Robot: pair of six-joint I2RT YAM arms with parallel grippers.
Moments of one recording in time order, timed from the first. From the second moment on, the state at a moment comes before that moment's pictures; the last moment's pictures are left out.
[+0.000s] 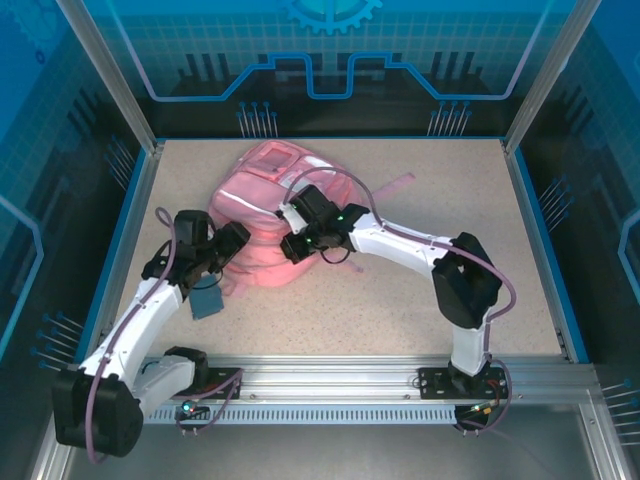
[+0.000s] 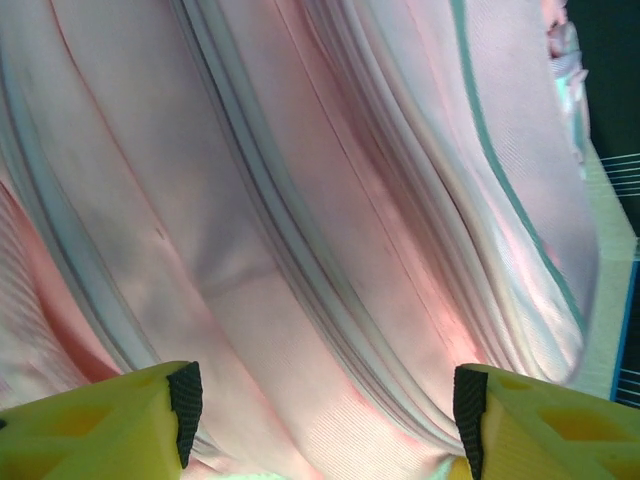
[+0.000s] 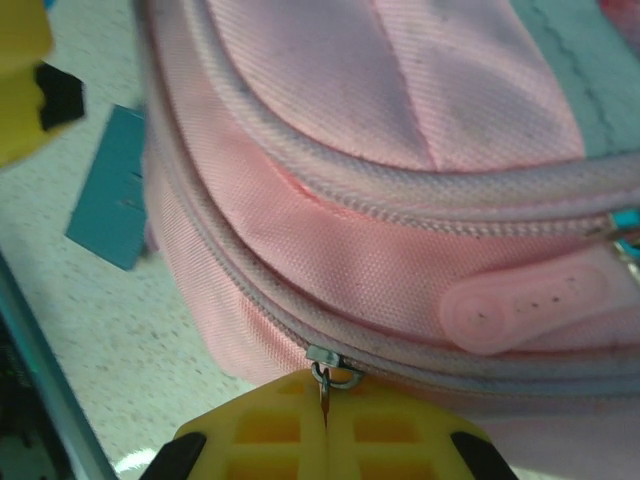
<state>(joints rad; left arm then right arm) -0.11 0.99 0.70 -0.46 0.16 -0.95 0.85 1.91 1.53 -0.53 -0.27 0.28</state>
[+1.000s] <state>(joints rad) -0.12 1.08 0.67 -0.39 0.25 -0.90 0.74 1.87 1.44 -0.53 -0.15 0.24</state>
